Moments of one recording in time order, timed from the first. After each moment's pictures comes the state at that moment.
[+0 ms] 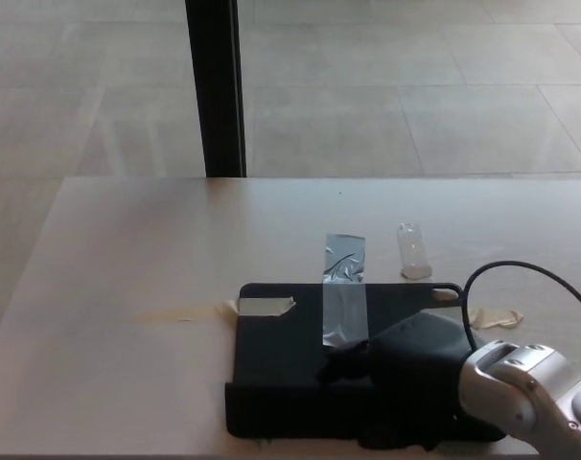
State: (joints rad) left_arm -0.13 0.67 0.70 1.25 -0.30 0.07 -0.16; right_arm -0.60 -0.58 0.82 0.20 -0.64 -0.03 0.33
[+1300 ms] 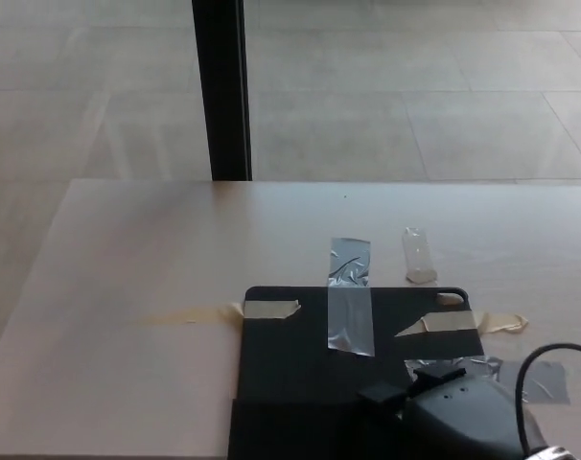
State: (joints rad) left_arm -0.16 0.69 0.68 1.25 -0.30 0.07 -0.17; right_arm -0.06 -0.63 0.65 -0.47 -0.95 0.32 0.36
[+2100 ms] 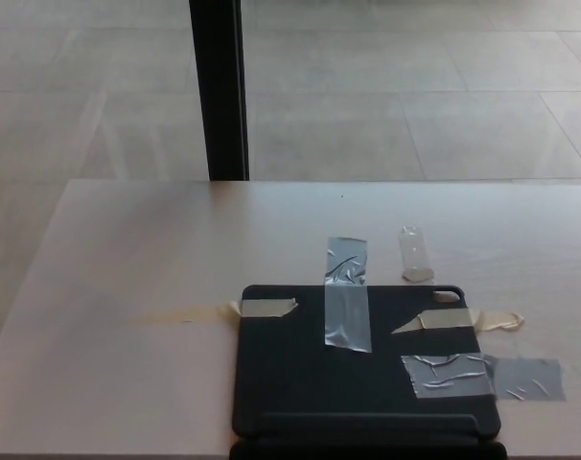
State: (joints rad) left_arm -0.18 0.72 0.65 1.25 -0.32 0.07 -0.18; right_arm 0.32 -0.57 0.39 -0.49 -0.77 0.33 0.48
